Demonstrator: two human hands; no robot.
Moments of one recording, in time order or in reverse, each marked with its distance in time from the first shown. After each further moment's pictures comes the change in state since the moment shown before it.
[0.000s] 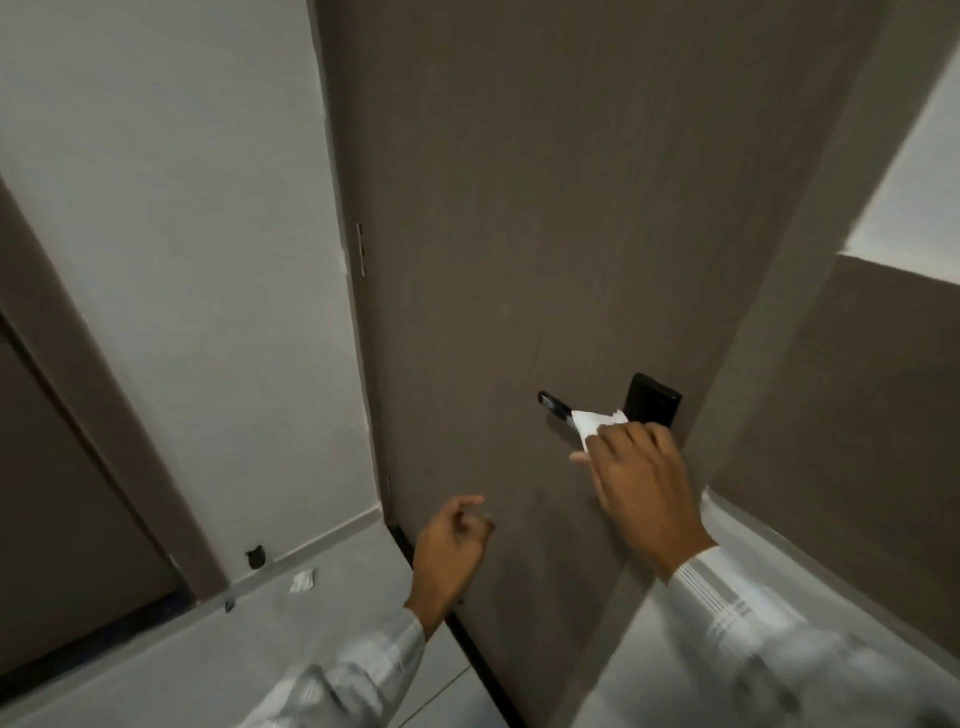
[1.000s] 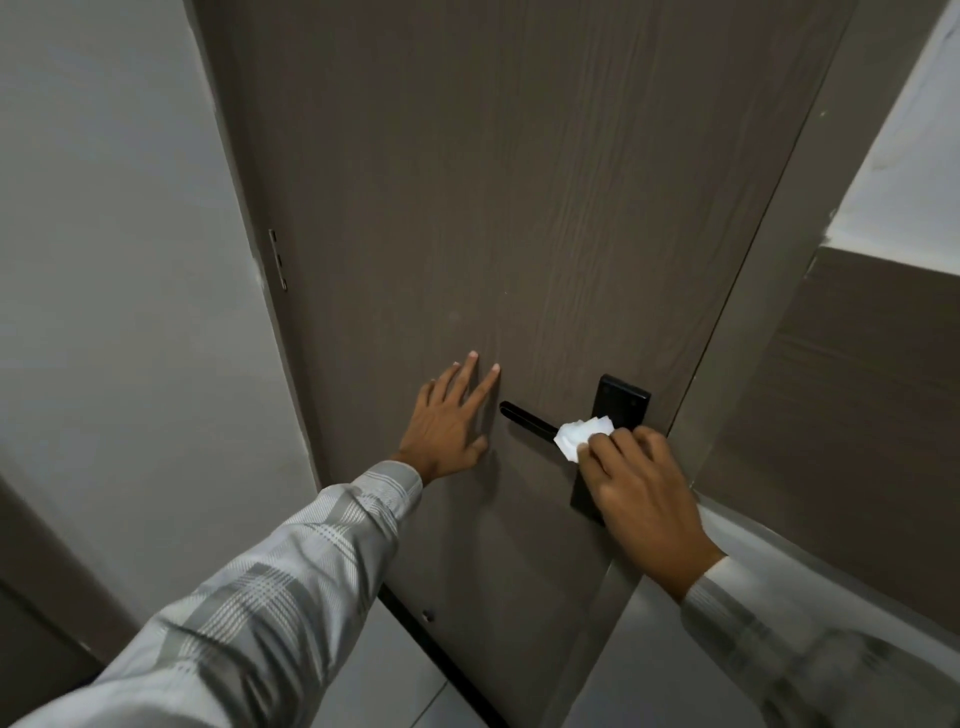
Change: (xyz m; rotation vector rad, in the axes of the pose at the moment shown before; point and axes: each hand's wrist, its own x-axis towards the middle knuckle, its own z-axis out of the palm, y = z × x) left_hand 0.169 0.071 0.015 0.978 -0.260 0.802; right_hand -0.003 0.000 0.003 -0.213 -0.120 0.039
